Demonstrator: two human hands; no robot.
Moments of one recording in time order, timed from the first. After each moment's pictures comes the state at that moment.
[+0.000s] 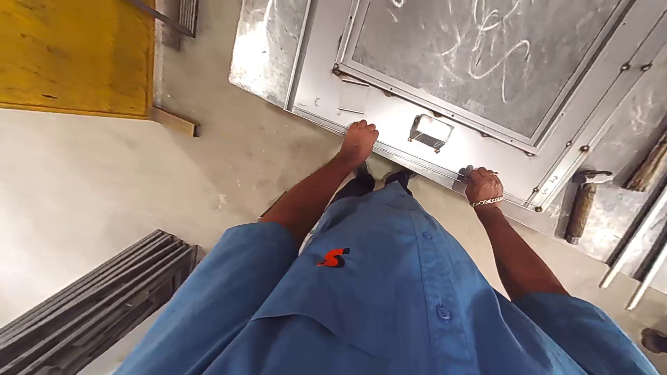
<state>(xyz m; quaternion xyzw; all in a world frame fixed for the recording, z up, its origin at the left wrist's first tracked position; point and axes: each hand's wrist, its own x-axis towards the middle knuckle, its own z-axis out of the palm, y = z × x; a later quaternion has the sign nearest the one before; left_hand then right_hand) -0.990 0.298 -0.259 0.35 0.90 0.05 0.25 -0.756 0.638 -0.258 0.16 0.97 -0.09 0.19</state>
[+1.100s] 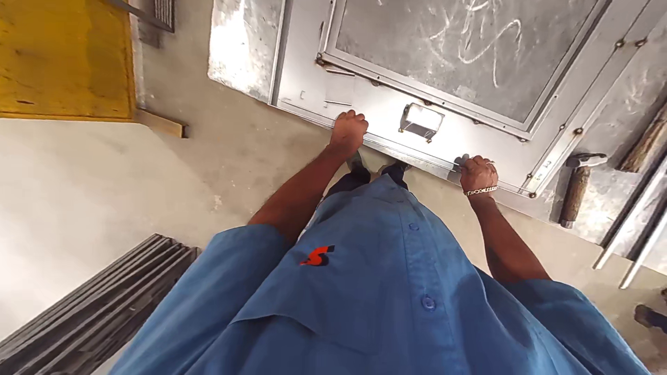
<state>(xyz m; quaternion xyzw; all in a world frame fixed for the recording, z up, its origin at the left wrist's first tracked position) -0.993 0.304 -0.261 0.34 0.91 0.04 0.25 -0.751 0.643 -0.265 0.19 0.97 -0.10 0.14</state>
